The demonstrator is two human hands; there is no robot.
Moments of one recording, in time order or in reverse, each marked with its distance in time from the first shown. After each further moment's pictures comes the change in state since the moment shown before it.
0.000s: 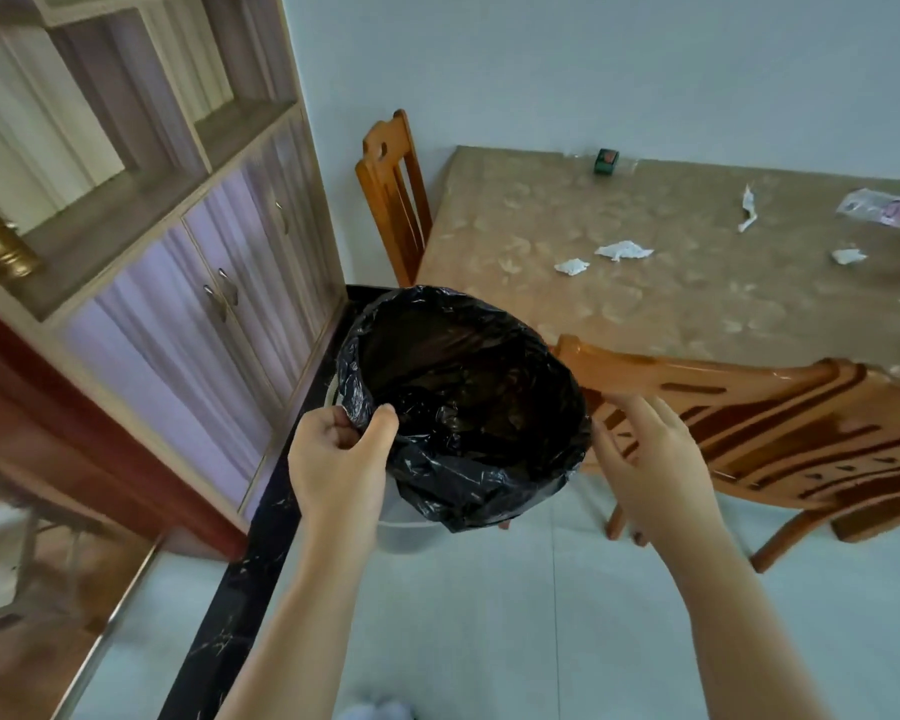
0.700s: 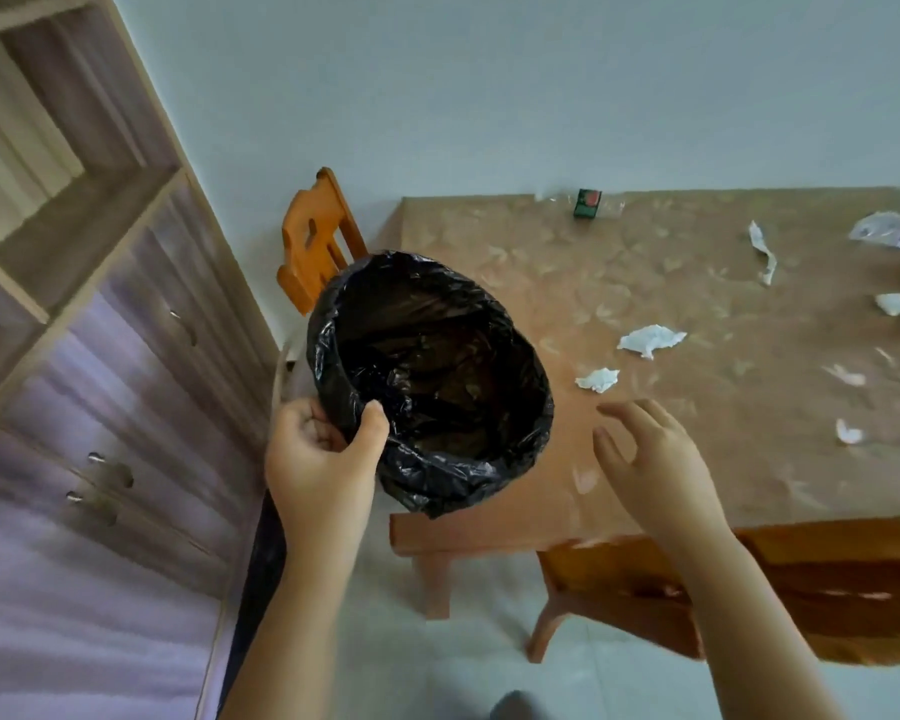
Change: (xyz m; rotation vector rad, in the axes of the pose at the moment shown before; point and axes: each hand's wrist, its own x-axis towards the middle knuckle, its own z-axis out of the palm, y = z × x) left_hand 0.334 0.043 0.206 0.008 -0.181 0.277; right_hand 0.345 -0.013 0.118 -0.082 0.101 0.128
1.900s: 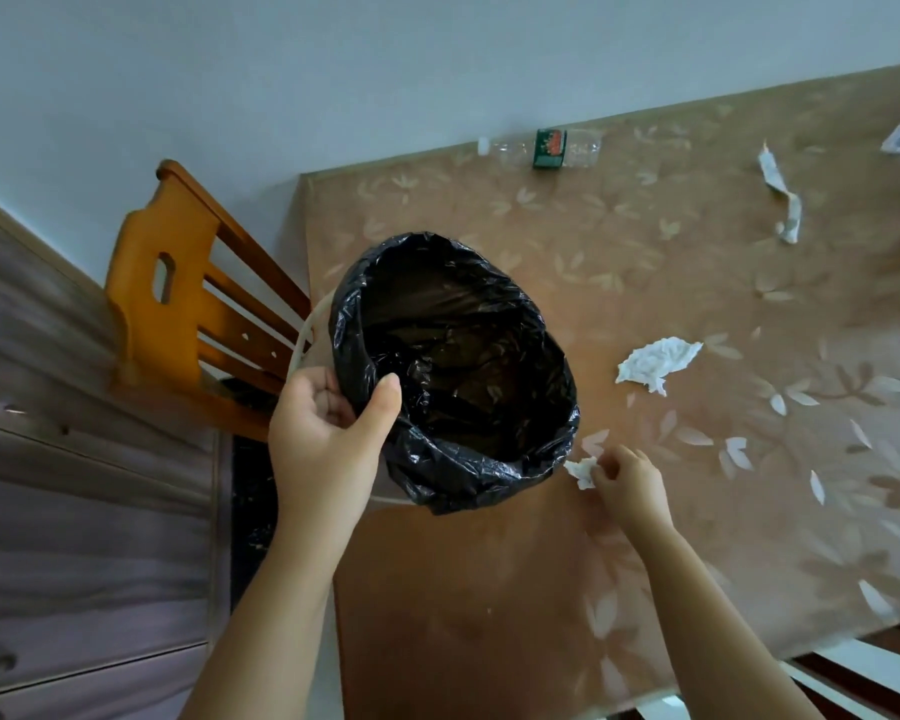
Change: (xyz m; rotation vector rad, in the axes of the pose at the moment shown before) left_hand 0.160 -0.036 0.205 0.081 -0.361 -0.022; right_hand 0.176 0.161 0.161 0.137 -0.194 0.618
